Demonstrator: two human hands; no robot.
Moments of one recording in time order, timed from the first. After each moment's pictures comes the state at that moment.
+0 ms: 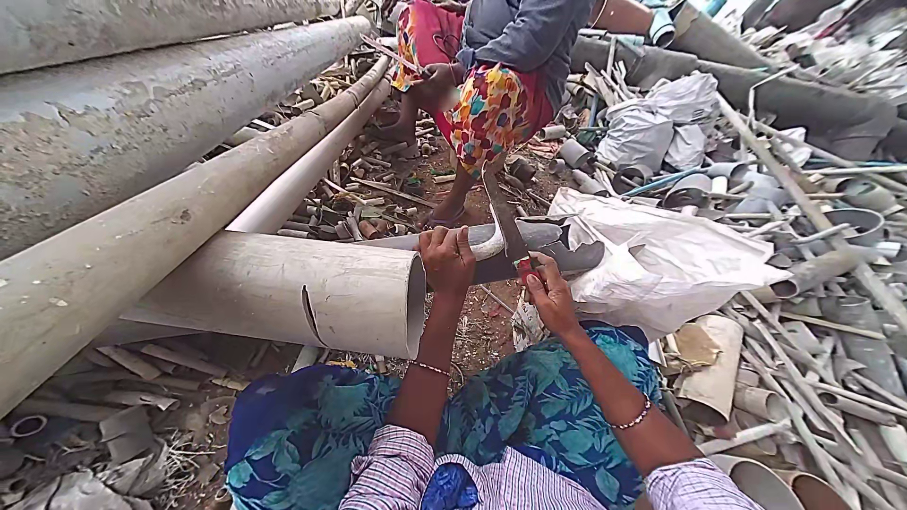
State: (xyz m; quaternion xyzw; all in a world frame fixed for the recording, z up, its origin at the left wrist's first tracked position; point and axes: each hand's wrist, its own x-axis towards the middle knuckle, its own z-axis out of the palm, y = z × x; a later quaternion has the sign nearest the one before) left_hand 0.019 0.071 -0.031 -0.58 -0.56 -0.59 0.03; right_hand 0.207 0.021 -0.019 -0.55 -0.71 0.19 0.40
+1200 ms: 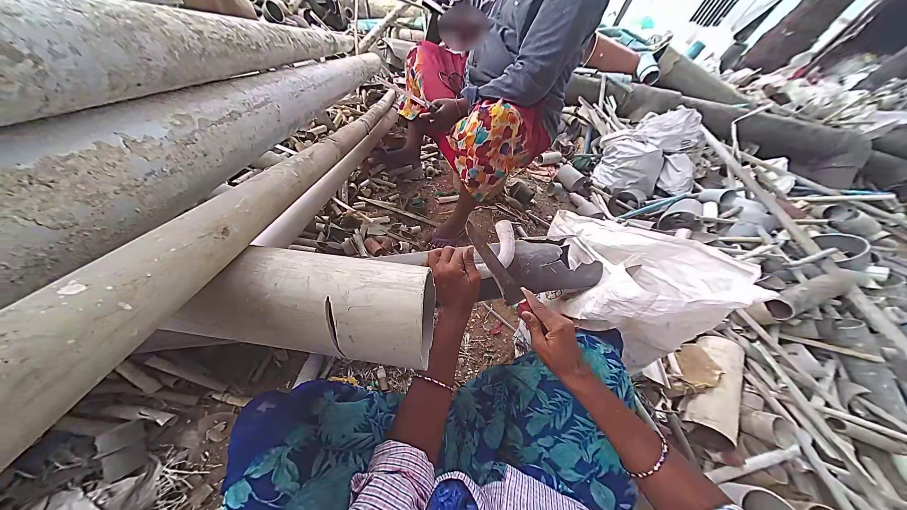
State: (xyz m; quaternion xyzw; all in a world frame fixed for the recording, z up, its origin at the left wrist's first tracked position) left_hand 0.022 0.075 -0.026 -0.55 -0.56 -0.62 0.03; right_hand 0.198 -0.009 -0.025 -0.52 -0.77 0.02 0.37
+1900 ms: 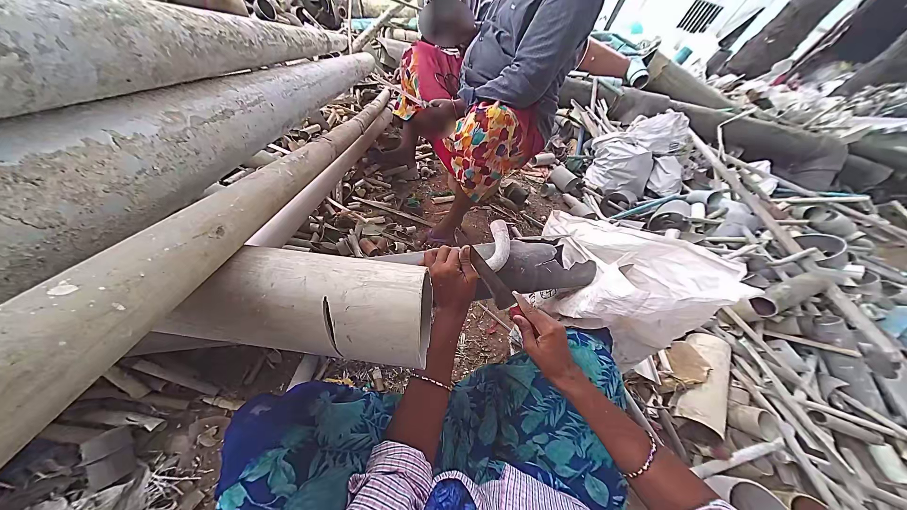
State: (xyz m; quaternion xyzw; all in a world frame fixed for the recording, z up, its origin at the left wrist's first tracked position) left_hand 0.022 0.073 -0.024 -0.55 -0.56 -0.61 0.02; right_hand 0.193 -0.012 -0.031 -0.53 -0.76 0.00 0.37
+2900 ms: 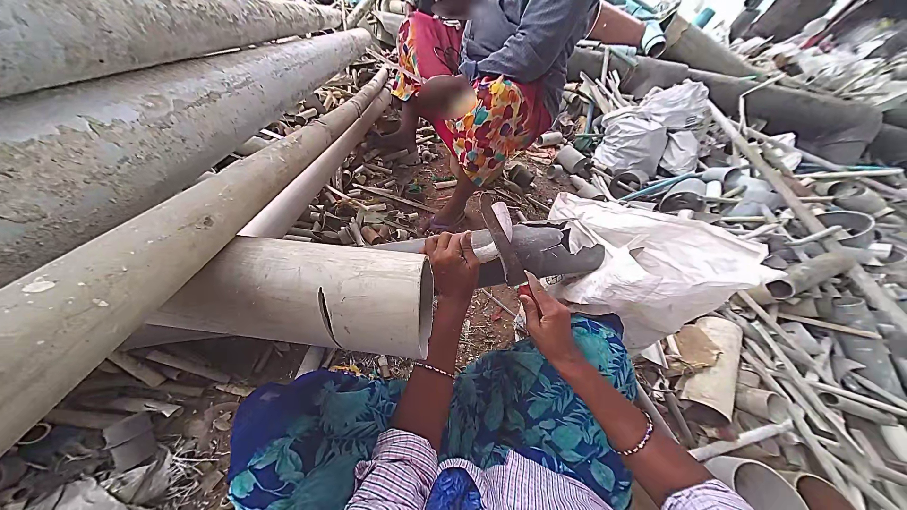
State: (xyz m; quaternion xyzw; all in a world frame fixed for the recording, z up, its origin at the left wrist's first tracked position) left_hand 0.021 0.070 -0.030 -0.57 -0.55 -0.60 0.03; right_hand 0.188 -0.013 -0.033 -0.55 -0.75 0.00 0.36
